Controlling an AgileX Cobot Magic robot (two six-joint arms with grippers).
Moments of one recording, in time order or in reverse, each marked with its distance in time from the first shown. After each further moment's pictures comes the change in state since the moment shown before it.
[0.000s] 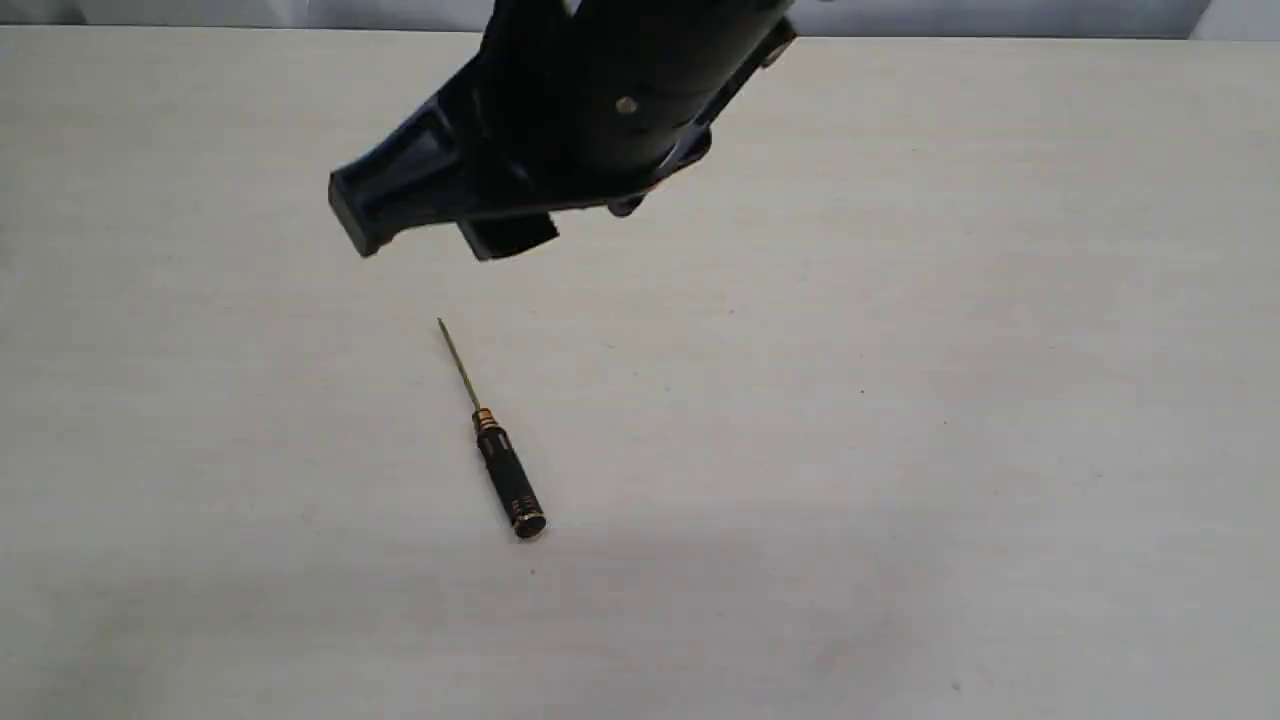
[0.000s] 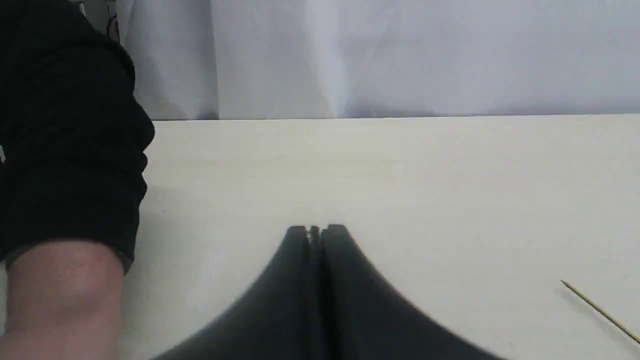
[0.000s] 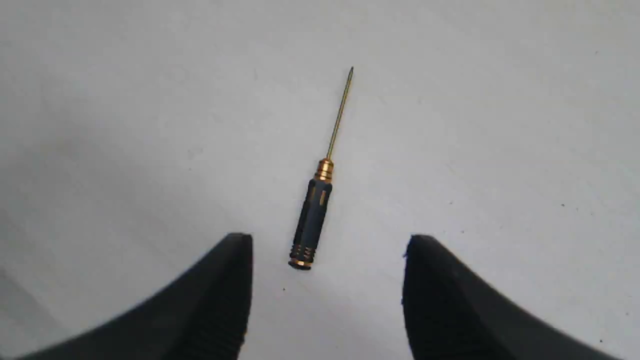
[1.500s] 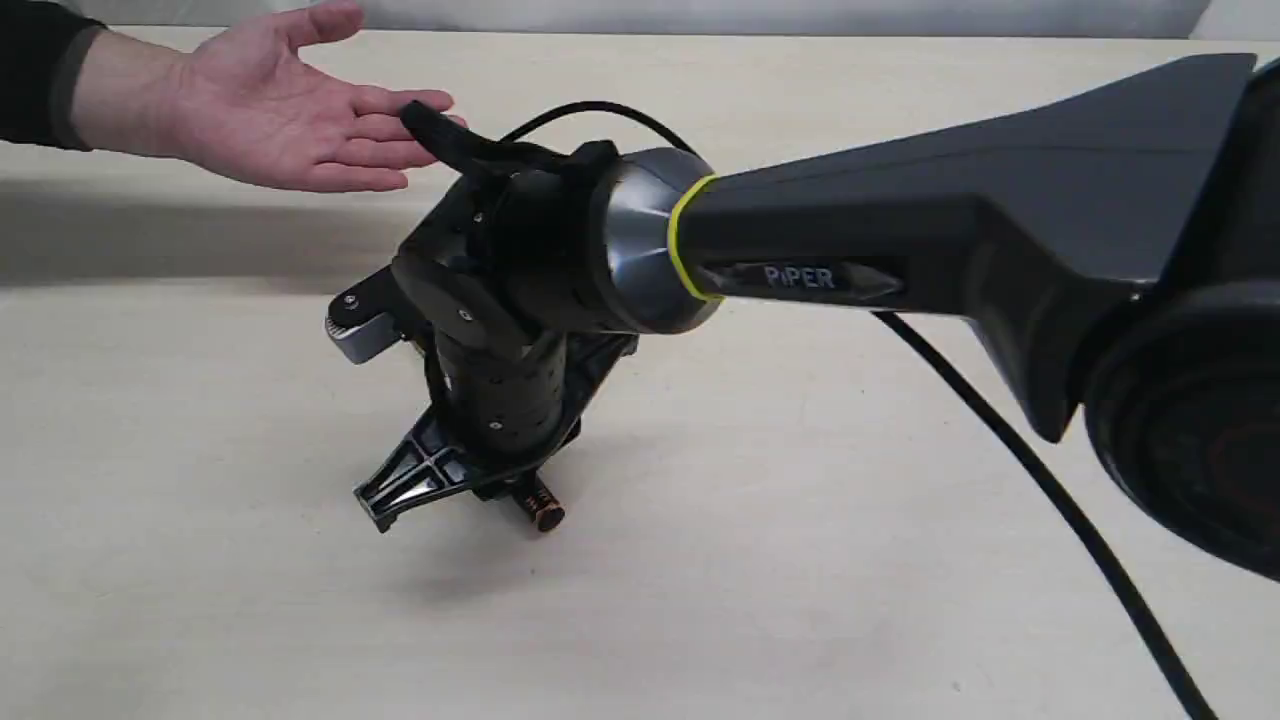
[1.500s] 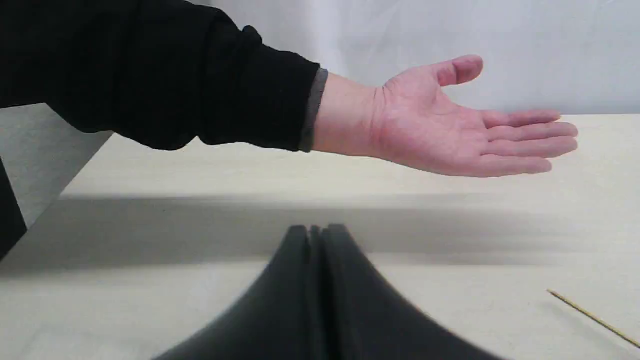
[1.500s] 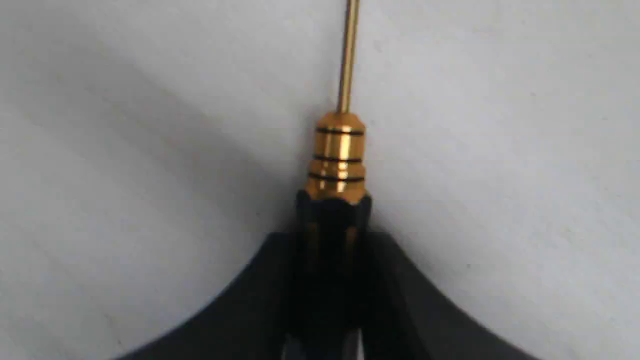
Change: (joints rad) left arm 0.000 0.000 0.000 0.000 0.000 0.000; right arm 0.000 0.533 -0.004 -0.005 -0.203 0.000
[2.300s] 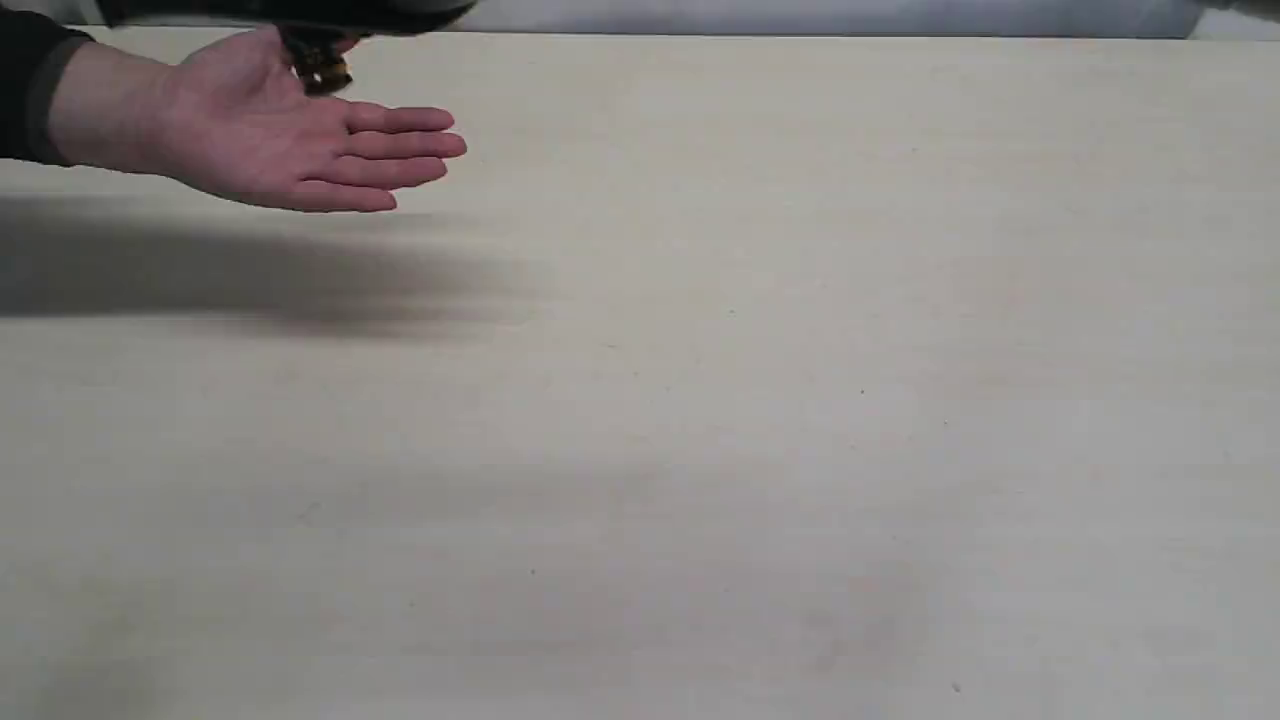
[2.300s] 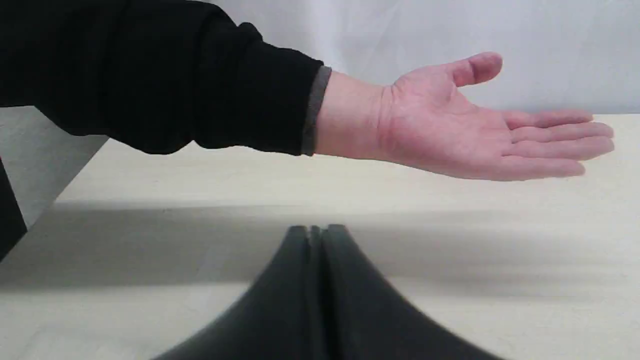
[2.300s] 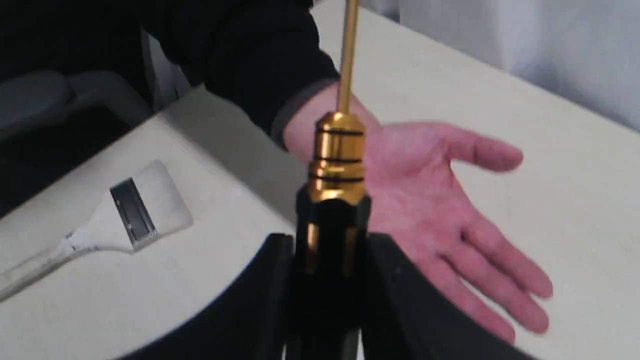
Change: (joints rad) left arm 0.000 0.000 0.000 0.000 0.000 0.000; right arm 0.000 -0.493 0.002 0.008 -0.384 0.000
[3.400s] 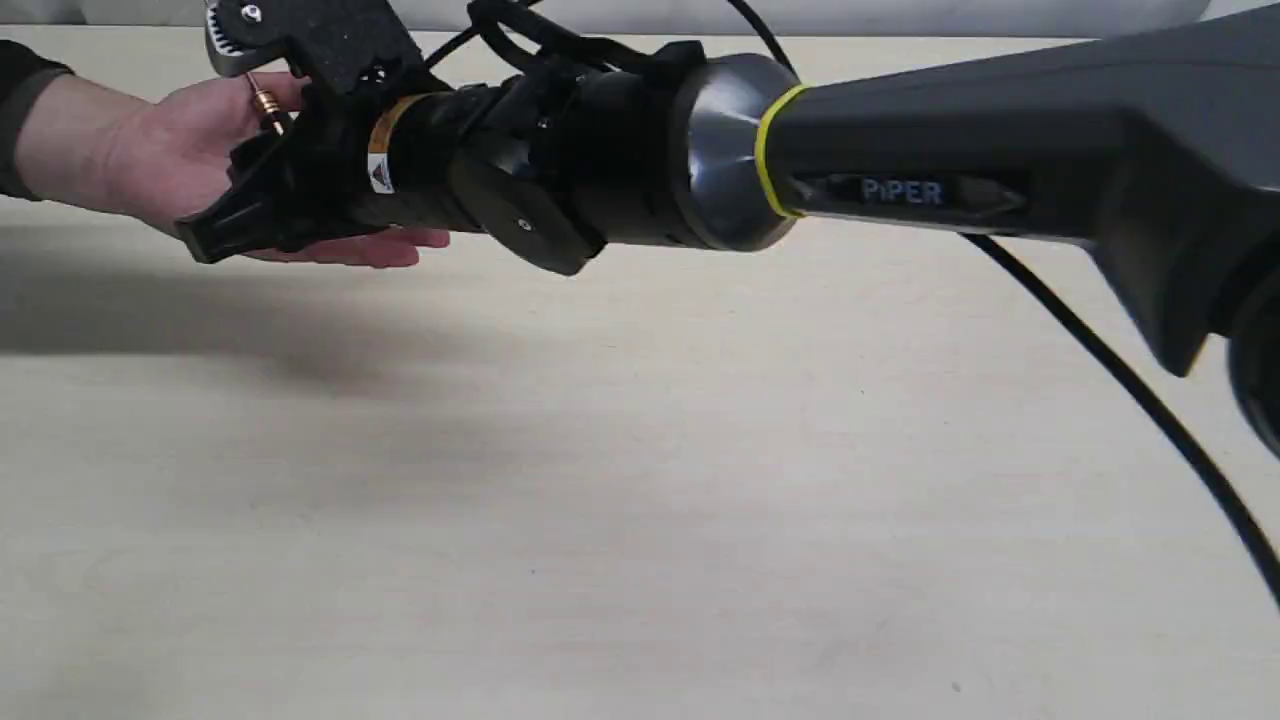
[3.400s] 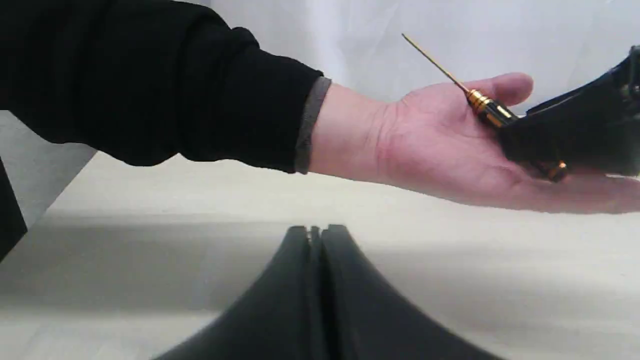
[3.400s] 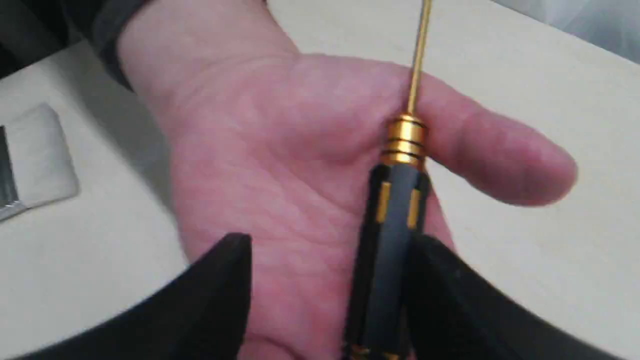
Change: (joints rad) left arm 0.000 0.000 0.000 0.000 0.000 0.000; right arm -0.051 0.394 0.000 -0.090 -0.420 -0.002
